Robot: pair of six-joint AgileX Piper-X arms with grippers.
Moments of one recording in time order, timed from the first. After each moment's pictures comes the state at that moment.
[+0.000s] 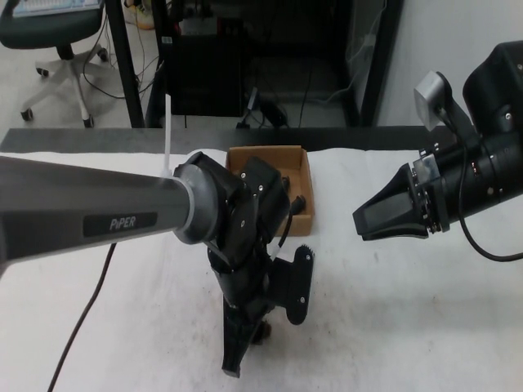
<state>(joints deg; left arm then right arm) -39.7 107.4 -65.5 39.0 1.4 67.8 8.7 85.7 -60.7 50.3 -58.5 -6.8</state>
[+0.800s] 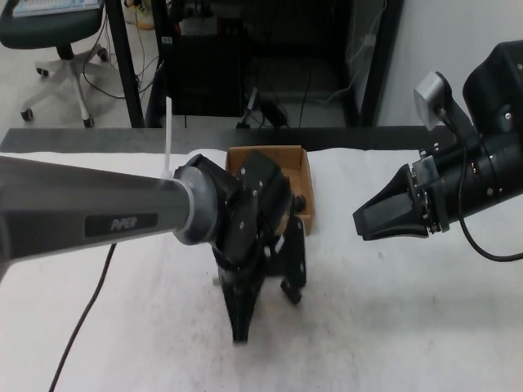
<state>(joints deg) -39.2 105.1 -65.5 25.7 -21.0 50.2 8.7 85.7 -60.7 49.7 -55.2 -7.2</state>
